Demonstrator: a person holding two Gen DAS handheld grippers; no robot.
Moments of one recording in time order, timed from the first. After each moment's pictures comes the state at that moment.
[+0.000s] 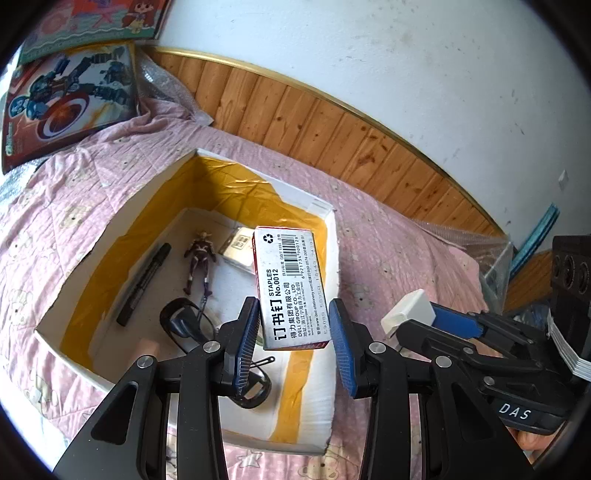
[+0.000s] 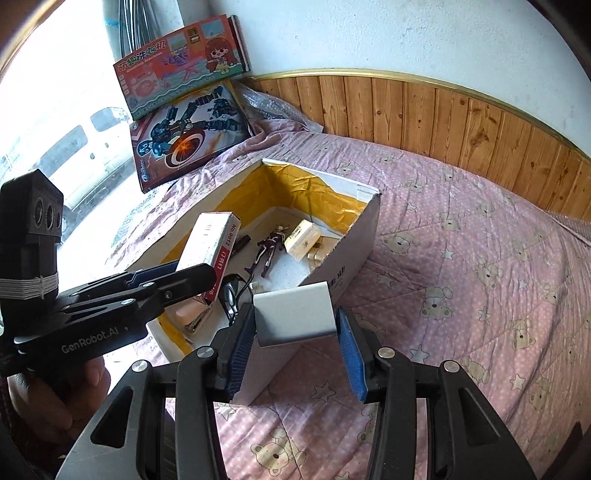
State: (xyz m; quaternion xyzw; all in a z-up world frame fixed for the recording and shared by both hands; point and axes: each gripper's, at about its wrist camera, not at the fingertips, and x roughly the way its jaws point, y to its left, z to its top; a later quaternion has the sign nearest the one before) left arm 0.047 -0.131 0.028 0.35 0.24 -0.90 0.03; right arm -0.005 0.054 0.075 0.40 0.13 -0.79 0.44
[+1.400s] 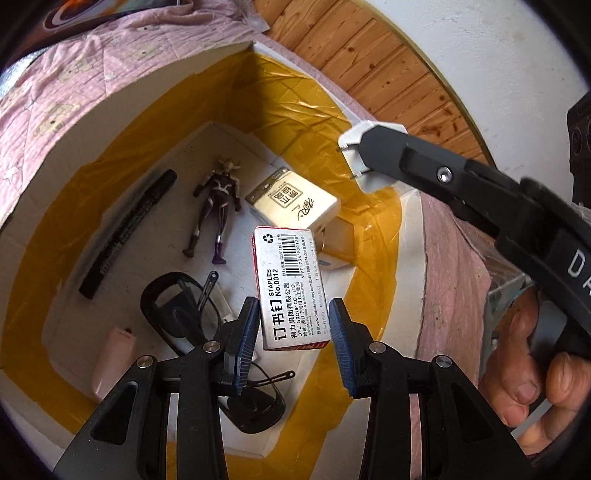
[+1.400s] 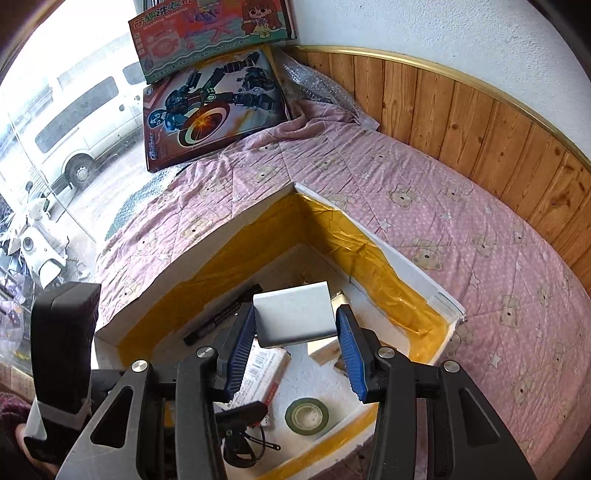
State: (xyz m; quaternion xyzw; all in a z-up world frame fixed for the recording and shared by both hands) left arm -0.037 -0.176 -0.051 0.48 0.36 -0.80 0.04; right arm -0.090 -0.107 0.054 0.42 0.21 -0.73 0.49
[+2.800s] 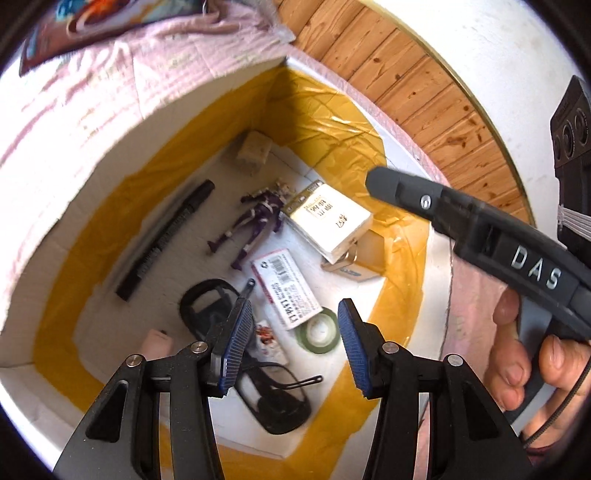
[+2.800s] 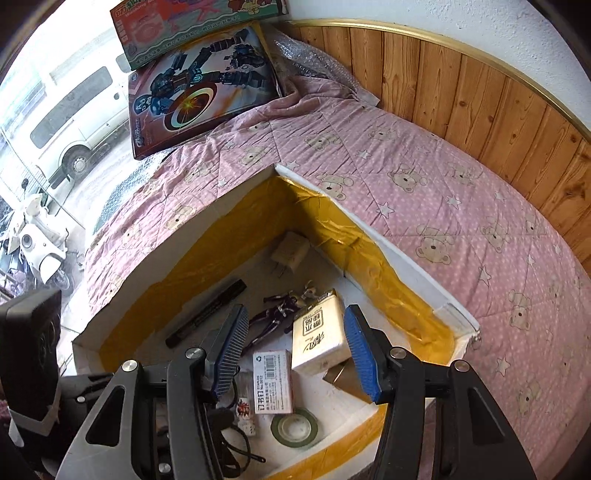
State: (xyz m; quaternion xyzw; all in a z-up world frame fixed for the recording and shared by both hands) left arm -0.022 -0.179 -0.043 0.48 0.32 -0.81 0.10; right arm -0.106 -0.115 0.032 0.45 0.23 -0.71 0.49
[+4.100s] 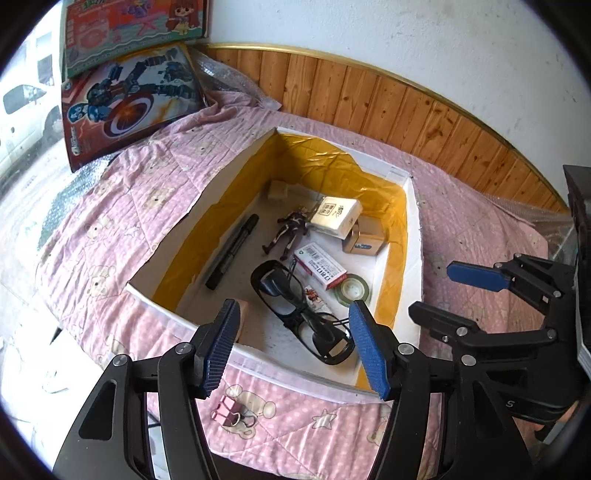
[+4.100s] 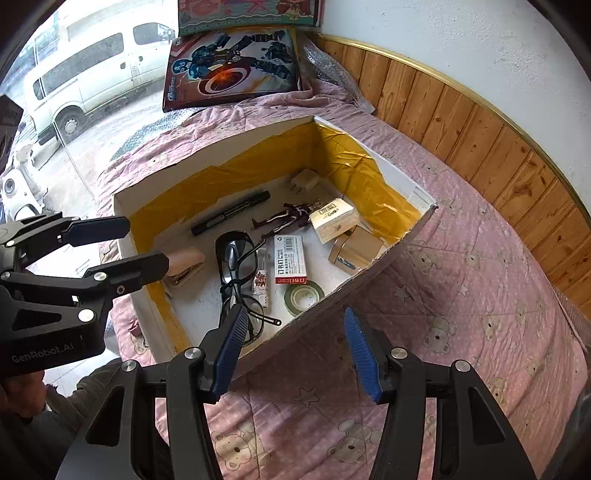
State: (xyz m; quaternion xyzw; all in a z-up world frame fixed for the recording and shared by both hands) left arm 0.087 -0.130 0.017 0.41 0.15 -0.88 0.16; right arm 0.019 0.004 0.037 0.38 0.31 -0.74 0.47
